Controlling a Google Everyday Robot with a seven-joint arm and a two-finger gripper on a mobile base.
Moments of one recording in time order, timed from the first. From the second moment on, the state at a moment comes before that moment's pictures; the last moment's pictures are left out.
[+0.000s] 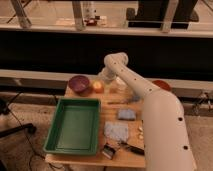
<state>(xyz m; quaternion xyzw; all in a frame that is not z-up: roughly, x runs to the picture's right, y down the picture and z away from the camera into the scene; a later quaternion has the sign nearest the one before) -0.008 -0.038 0.956 -0.19 -0.19 -0.13 0.95</state>
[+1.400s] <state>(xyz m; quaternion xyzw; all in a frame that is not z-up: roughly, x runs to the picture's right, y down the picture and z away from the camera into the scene) -0.050 -0.027 1.011 -0.23 -0.23 -0.14 0.94</state>
